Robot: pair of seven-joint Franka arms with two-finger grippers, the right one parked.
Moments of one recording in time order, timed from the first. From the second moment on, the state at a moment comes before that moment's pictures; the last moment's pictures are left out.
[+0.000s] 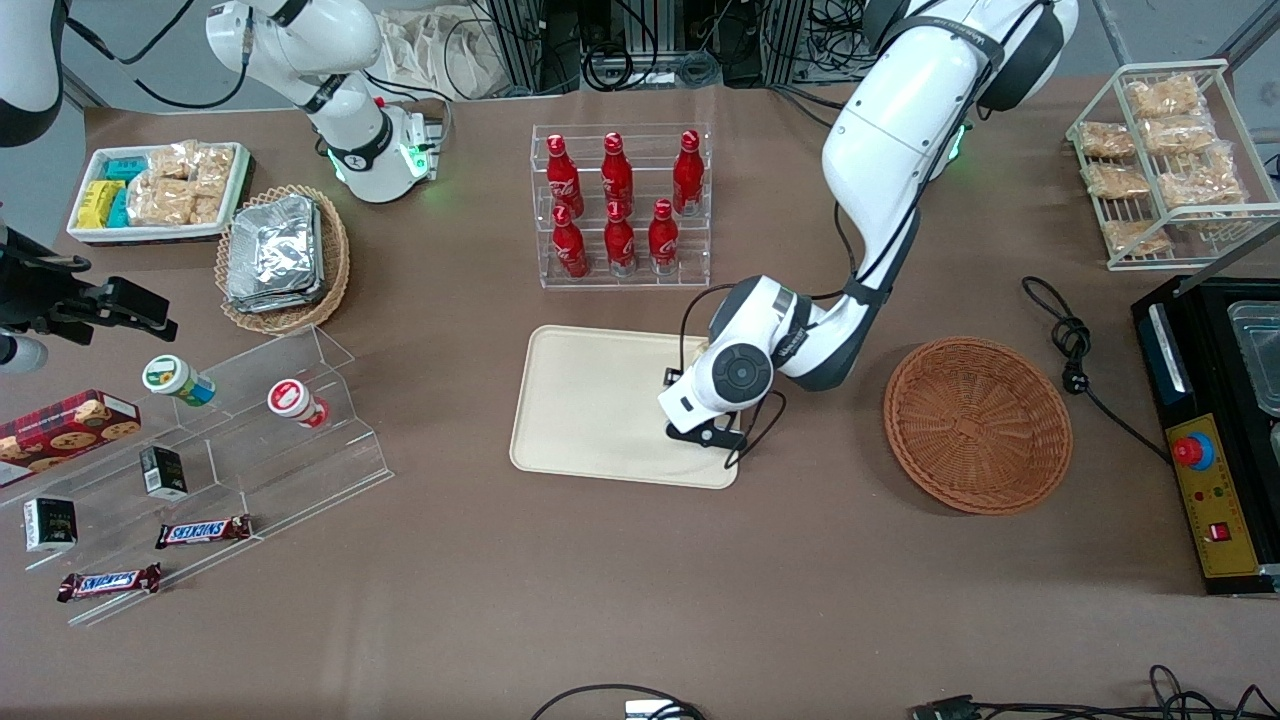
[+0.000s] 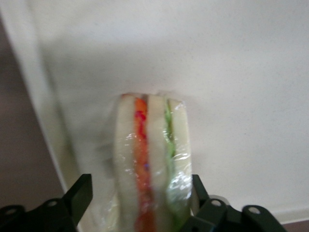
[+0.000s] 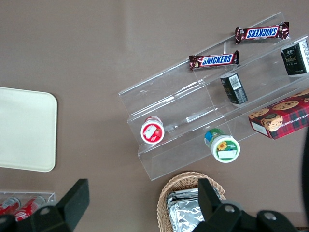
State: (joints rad) arm -0.51 0.76 -0.14 -1.56 -0.17 2.10 -0.35
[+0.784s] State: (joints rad) arm -0.26 0.42 -0.13 -1.38 -0.11 1.58 -0.21
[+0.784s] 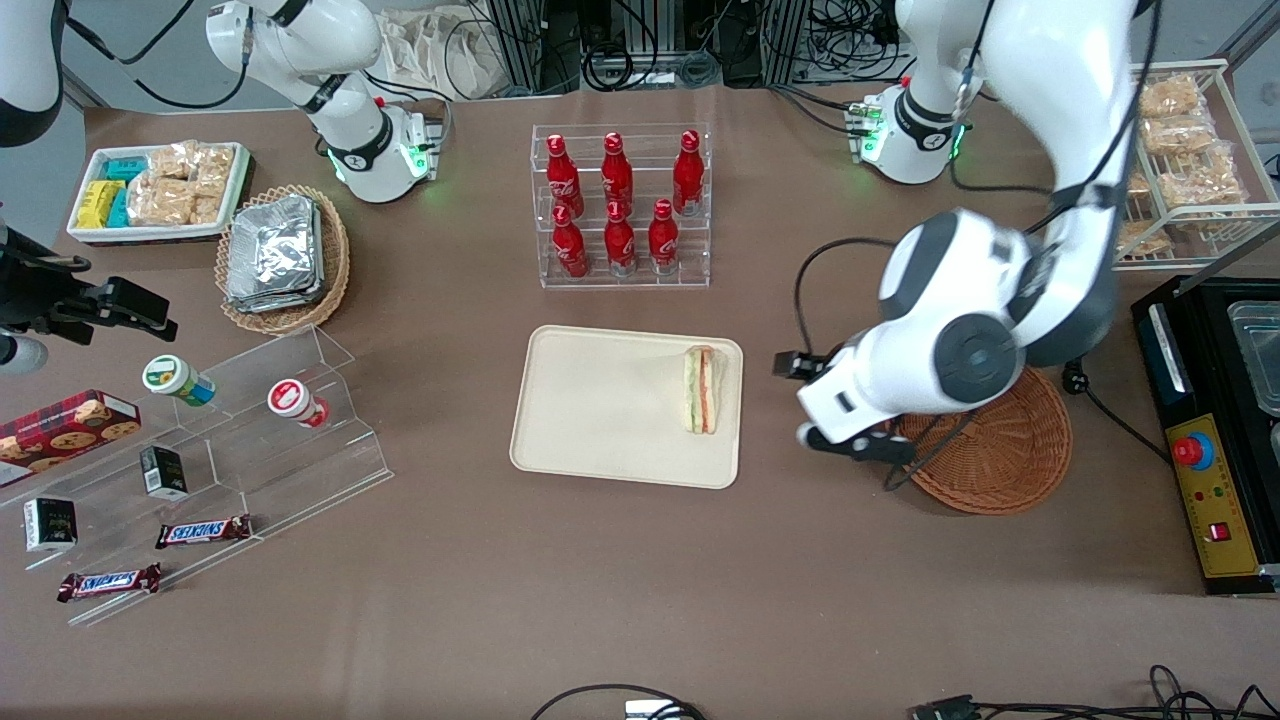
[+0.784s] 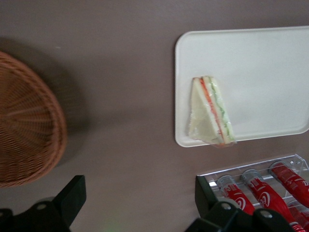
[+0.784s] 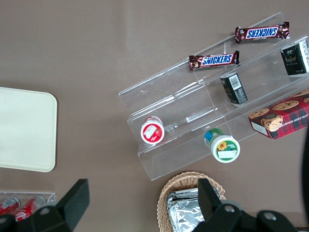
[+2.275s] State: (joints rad) arm -0.12 0.09 -0.13 -1.47 0.06 1.37 -0.09
